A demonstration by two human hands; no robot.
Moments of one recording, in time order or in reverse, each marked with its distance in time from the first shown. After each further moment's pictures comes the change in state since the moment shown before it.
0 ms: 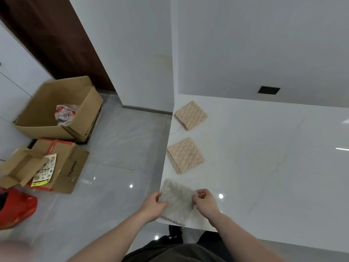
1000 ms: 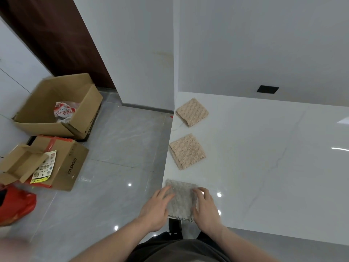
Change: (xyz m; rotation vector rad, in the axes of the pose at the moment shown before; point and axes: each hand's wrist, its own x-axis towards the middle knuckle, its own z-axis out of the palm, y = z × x) left_hand -0.037 -0.015 0.006 0.617 0.061 0.561; right_hand -0.040 0.033 0.013 -0.656 0.057 -0.511
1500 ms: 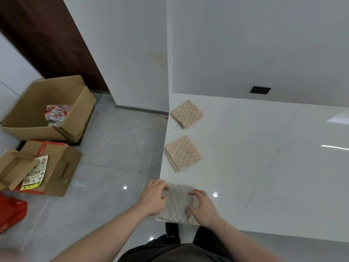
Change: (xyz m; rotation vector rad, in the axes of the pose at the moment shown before) left_hand 0.045 -0.003 -0.036 -0.080 0.030 -0.081; right_hand 0.015 -0.004 -0.022 0.139 -0.153 0.158
